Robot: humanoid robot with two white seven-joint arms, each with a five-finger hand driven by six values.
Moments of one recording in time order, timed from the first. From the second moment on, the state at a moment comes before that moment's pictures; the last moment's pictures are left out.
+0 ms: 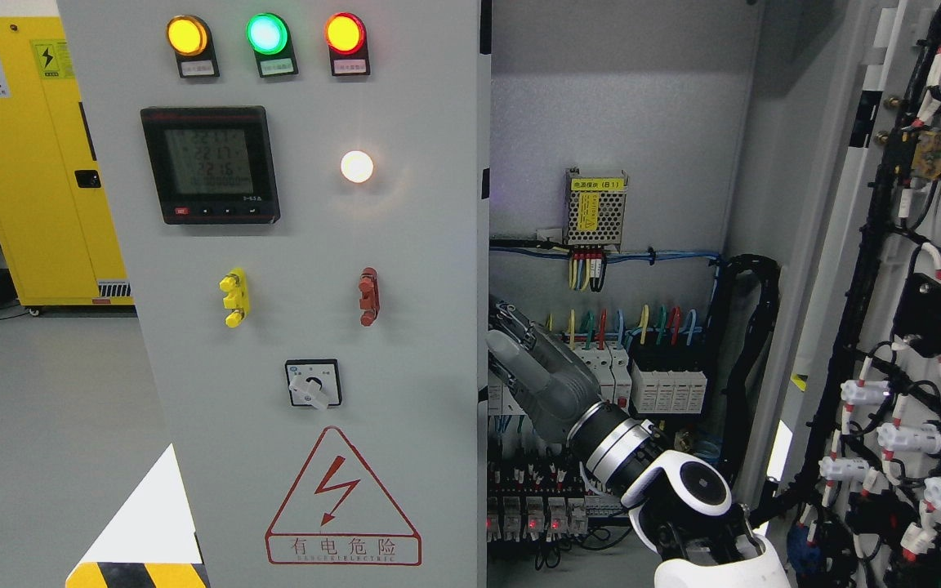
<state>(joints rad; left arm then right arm) 0.00 0.00 -0.32 0.00 0.49 -0.11 -0.12 -0.77 0.08 0.14 -1.36 -0.36 0.25 0.48</state>
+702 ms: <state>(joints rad) -0.02 -0.03 -0.32 0.00 0.49 -0.11 -0.12 -0.79 0.08 0.12 -1.34 -0.37 0.25 0.56</state>
